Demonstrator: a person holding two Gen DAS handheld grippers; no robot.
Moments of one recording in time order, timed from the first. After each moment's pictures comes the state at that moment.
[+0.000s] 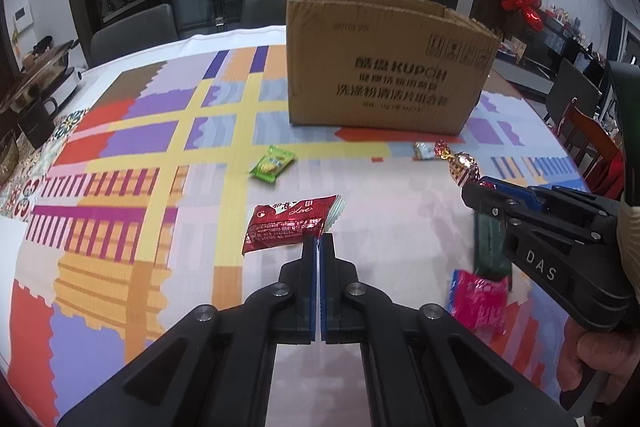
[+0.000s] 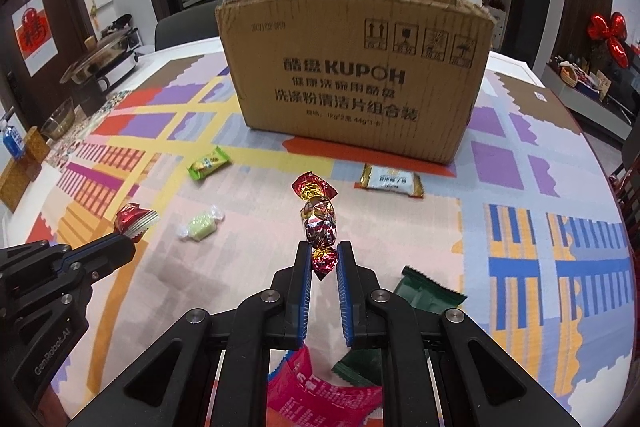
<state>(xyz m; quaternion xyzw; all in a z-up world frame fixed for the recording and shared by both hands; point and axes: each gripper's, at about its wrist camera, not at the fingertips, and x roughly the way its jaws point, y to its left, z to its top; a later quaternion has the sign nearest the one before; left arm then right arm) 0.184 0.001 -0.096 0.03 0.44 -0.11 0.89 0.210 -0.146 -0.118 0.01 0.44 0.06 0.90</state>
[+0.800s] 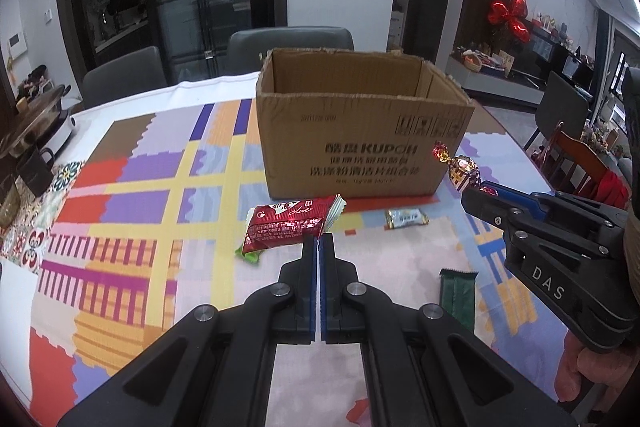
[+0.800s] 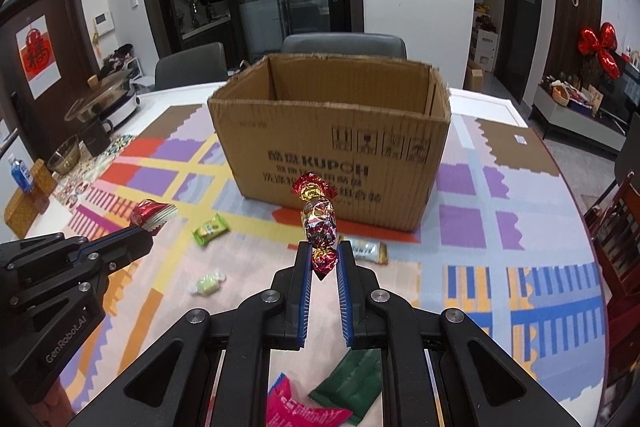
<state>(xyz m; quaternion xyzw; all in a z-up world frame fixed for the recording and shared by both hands) 0.212 -0.027 -0.033 0.04 0.40 -0.13 0.91 0.225 -0.170 -0.051 0.02 0.39 0.06 0.92</state>
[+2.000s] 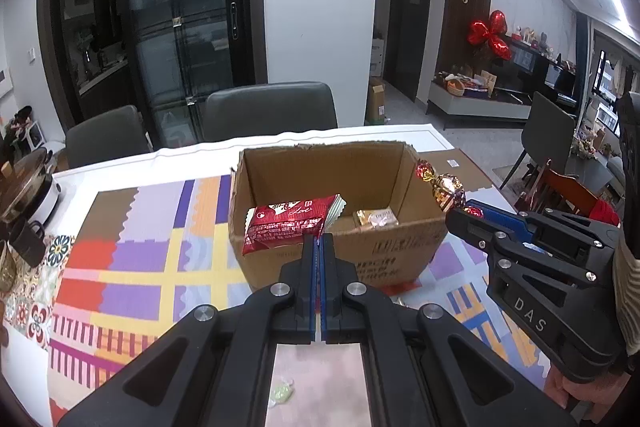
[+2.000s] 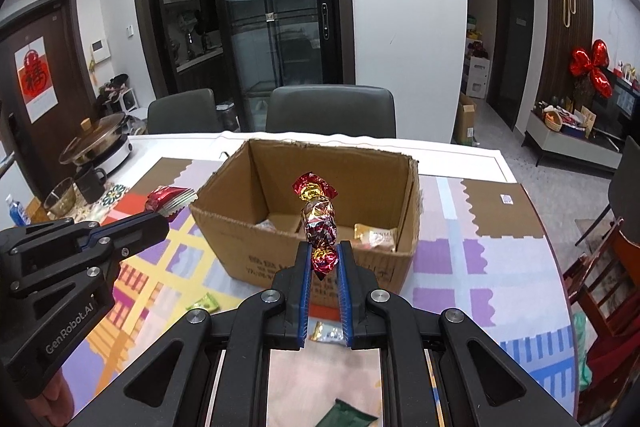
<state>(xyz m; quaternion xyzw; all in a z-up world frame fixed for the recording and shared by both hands) 0.281 -0.061 0.035 0.05 0.34 -0.16 0.92 0.279 -0.192 0.012 0.02 0.34 0.05 0.94</state>
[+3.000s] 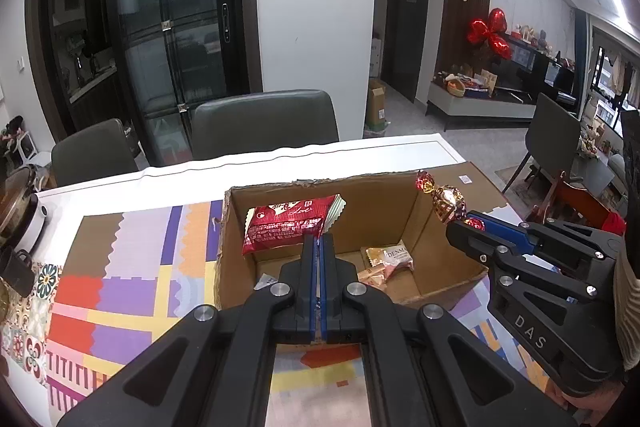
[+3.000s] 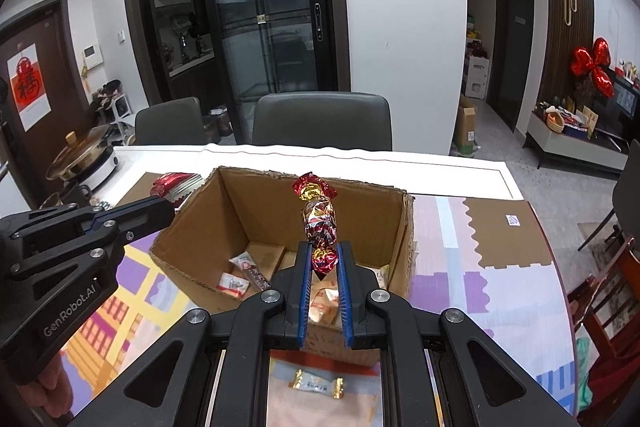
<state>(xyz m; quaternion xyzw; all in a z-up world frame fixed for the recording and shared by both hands) 0.346 -0.080 0.029 0.06 0.34 -0.17 0.92 0.346 -0.209 0.005 0.03 0.35 0.04 0.94</state>
